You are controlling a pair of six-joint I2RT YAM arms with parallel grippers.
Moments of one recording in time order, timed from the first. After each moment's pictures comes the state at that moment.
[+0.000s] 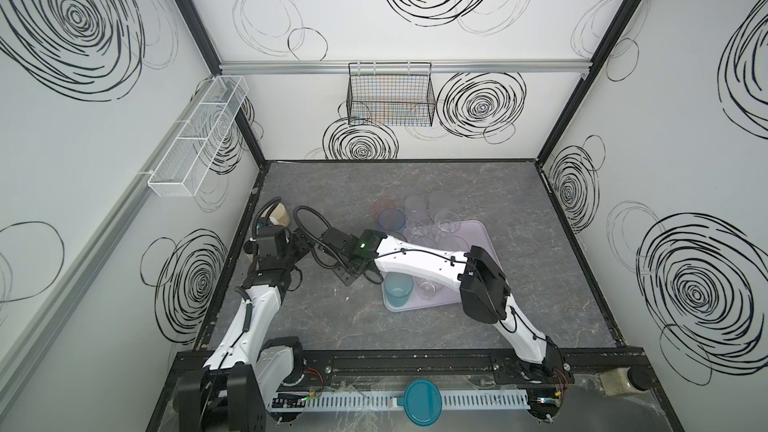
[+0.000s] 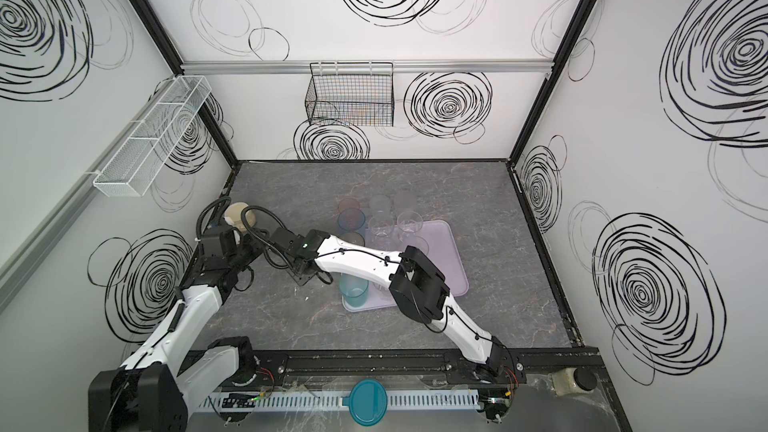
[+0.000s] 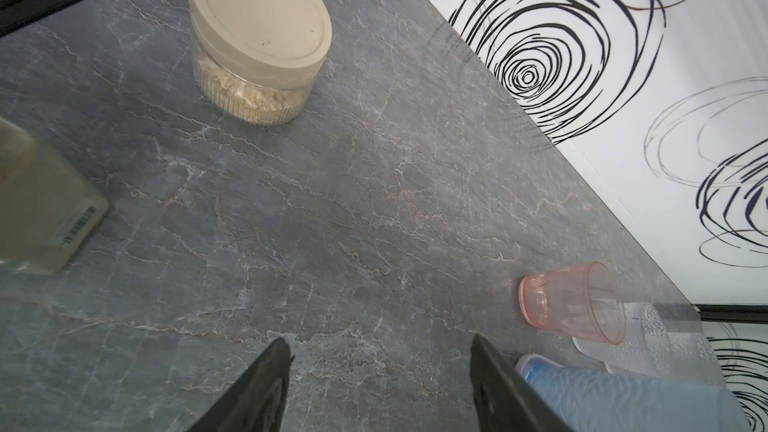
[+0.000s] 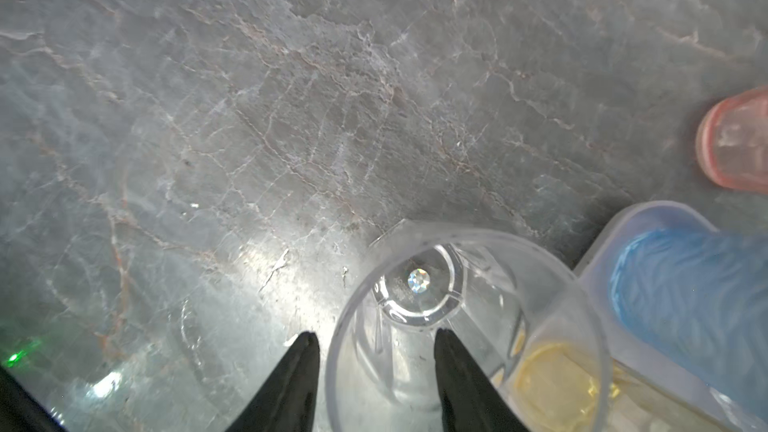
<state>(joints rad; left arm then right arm) 0.15 1.00 0.50 -0.14 0.09 -0.65 1.14 2.29 2.03 -0.91 0.16 0.32</state>
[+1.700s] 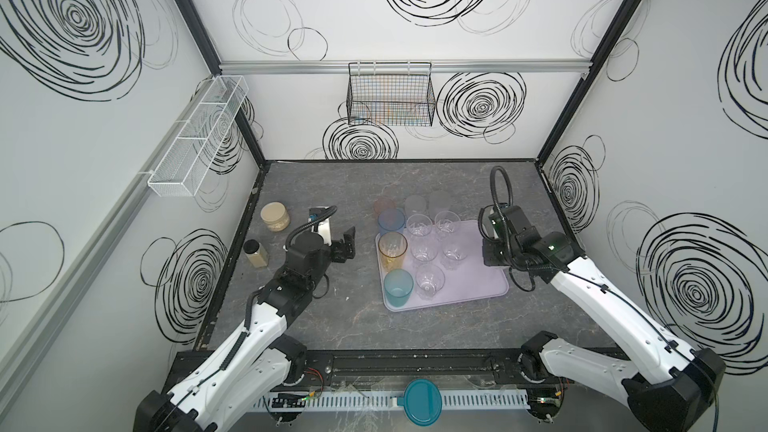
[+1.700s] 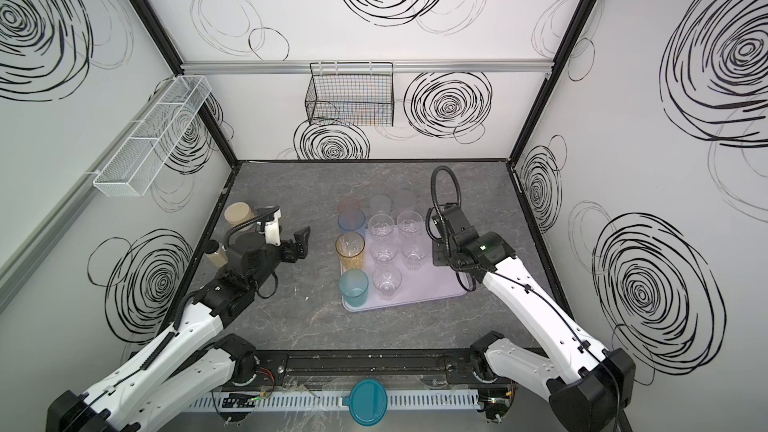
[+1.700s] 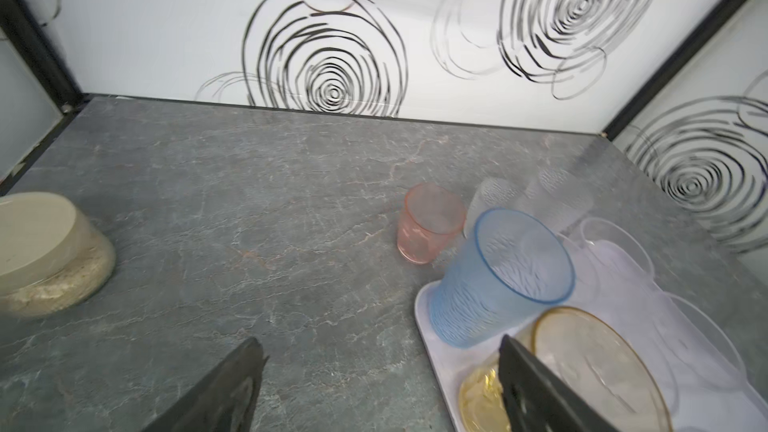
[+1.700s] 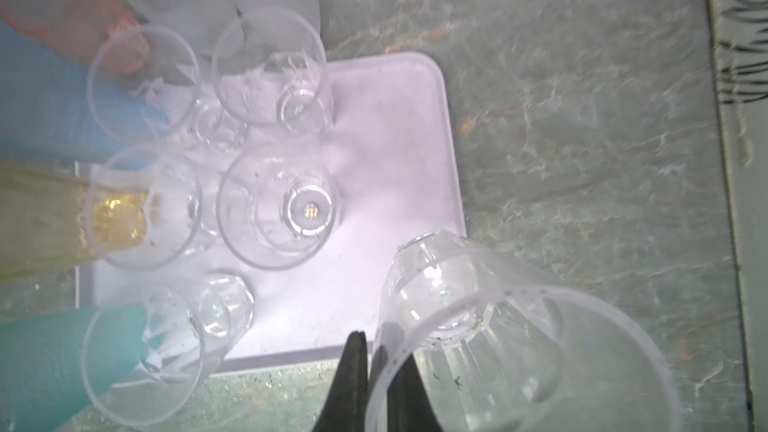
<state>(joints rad) -0.36 0.81 0.51 -0.06 -0.16 -0.32 0.51 1.04 0.96 -1.00 0.19 0.47</state>
